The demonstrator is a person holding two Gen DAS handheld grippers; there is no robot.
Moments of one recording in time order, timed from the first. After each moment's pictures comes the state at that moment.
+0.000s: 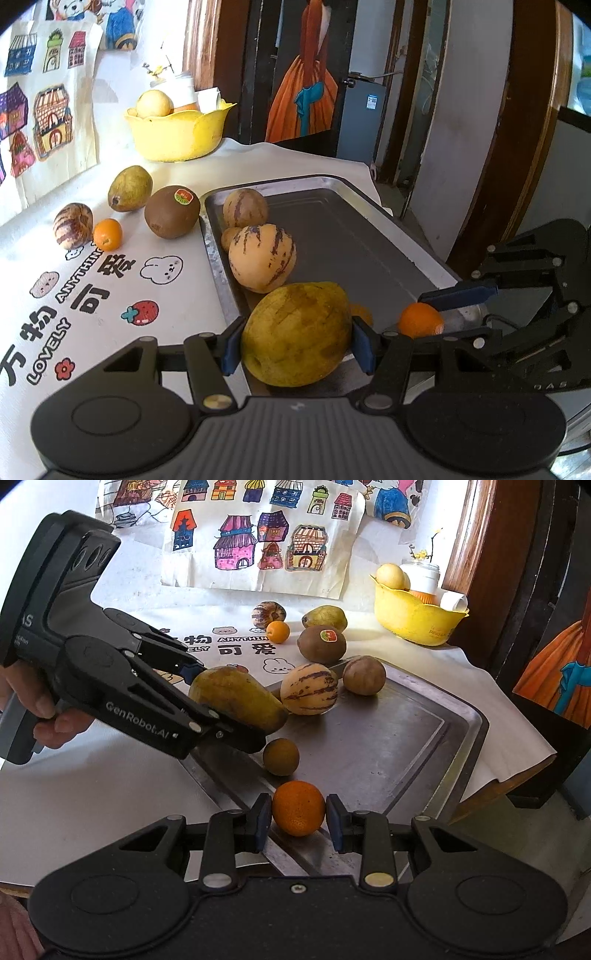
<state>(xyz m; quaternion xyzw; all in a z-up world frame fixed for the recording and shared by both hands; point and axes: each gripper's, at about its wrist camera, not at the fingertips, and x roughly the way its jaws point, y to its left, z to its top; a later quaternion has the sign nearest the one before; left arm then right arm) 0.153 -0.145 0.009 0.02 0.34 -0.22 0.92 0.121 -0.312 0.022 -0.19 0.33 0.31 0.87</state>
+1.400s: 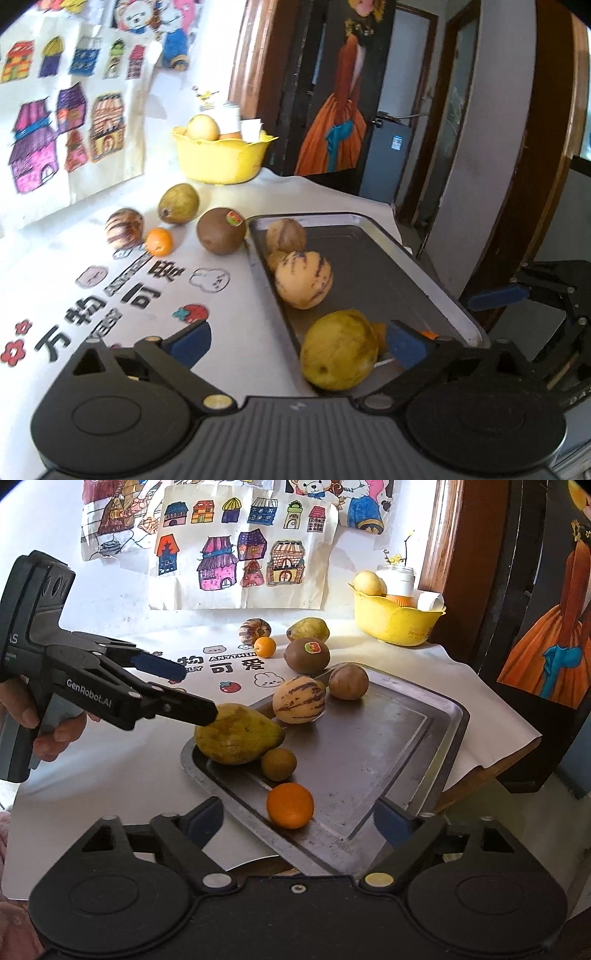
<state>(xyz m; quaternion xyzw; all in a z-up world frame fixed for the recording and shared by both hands) 0.130 -0.100 0.024 -0.04 0.30 -0.18 0.94 0.101 -0.323 0.040 -0.15 0.33 0.28 0.89</state>
